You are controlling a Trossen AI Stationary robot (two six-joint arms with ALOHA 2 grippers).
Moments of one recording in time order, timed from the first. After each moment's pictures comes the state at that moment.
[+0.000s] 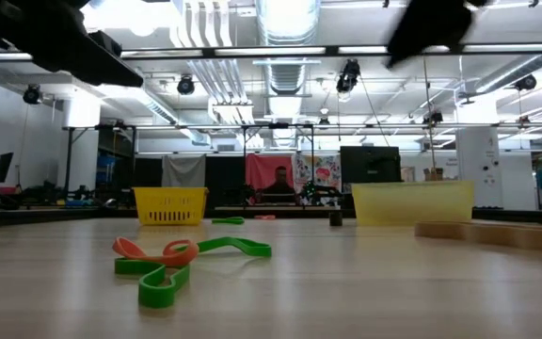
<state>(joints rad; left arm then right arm) -0.49 0.92 0.49 -0.11 -0.57 -0.14 0.50 1.47 1.14 -0.68 0.55 0.69</state>
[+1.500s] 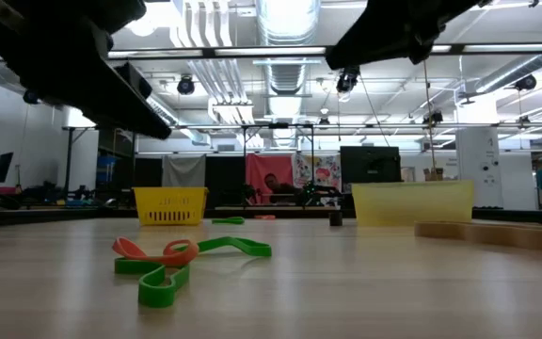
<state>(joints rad) -0.56 1.49 0.66 0.16 -0.46 -0.40 0.49 1.54 0.93 -0.02 0.86 0.34</state>
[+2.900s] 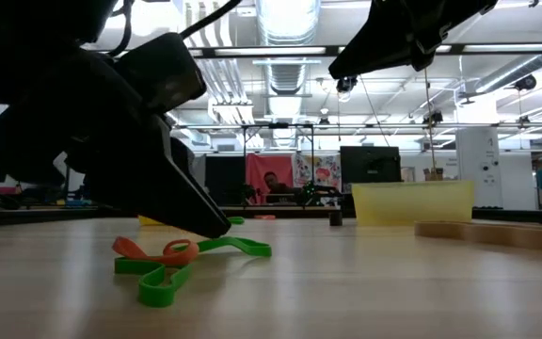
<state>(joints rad) -0.50 1.88 0.77 0.41 -0.41 -0.42 0.49 1.55 0.93 -0.05 0.85 0.38</state>
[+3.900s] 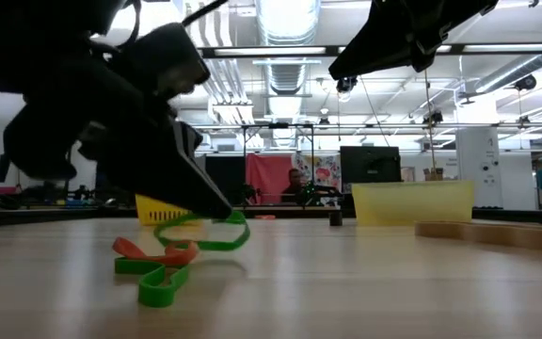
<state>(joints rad) -0.47 1.83 0.77 0.35 -0.40 -0.28 0.49 1.55 0.93 -0.05 0.85 0.39</state>
